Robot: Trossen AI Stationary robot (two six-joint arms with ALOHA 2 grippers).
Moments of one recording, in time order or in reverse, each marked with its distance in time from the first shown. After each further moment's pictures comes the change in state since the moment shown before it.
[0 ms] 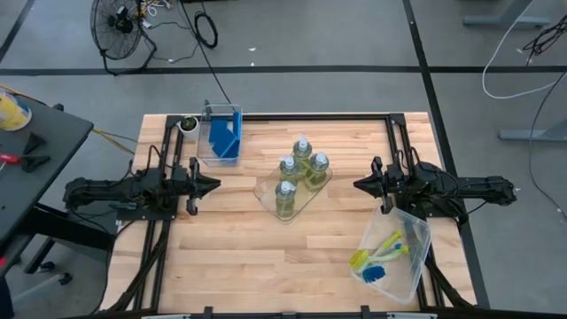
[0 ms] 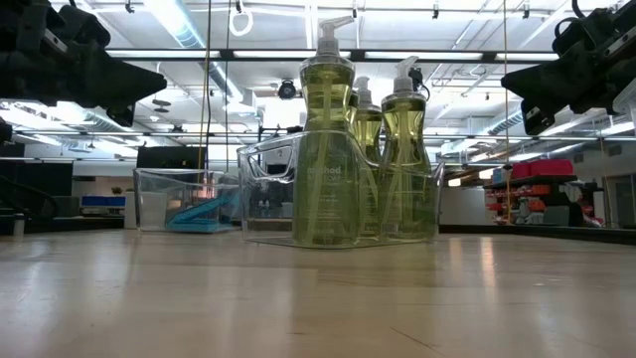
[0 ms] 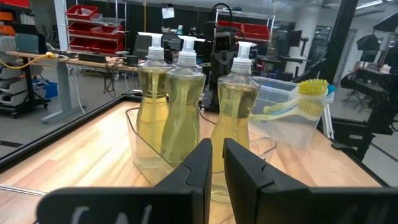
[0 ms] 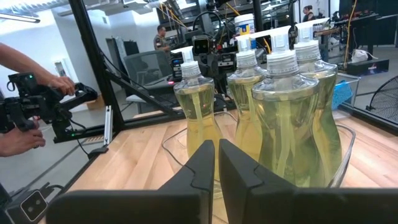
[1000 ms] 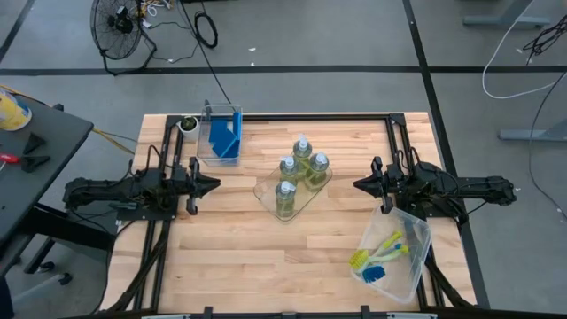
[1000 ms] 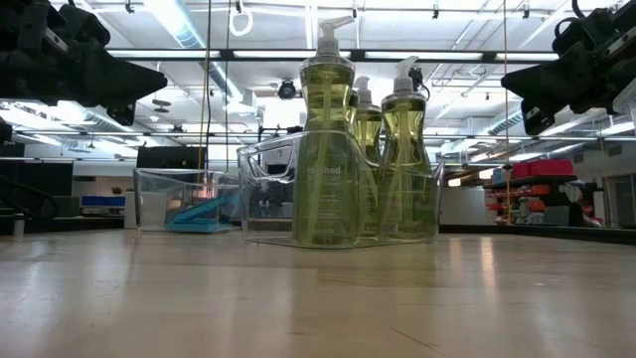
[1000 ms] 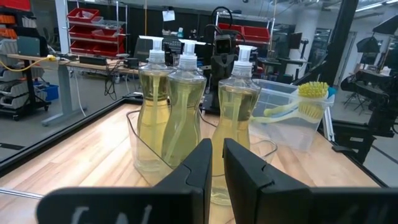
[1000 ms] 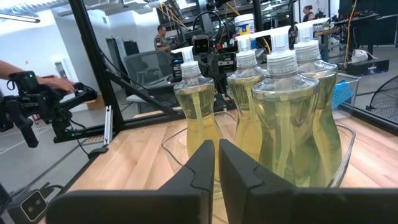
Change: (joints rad) left arm 0.000 0.004 -0.002 0.031 0.000 -0.004; right arm 0.000 0.000 0.000 0.000 0.000 0.000
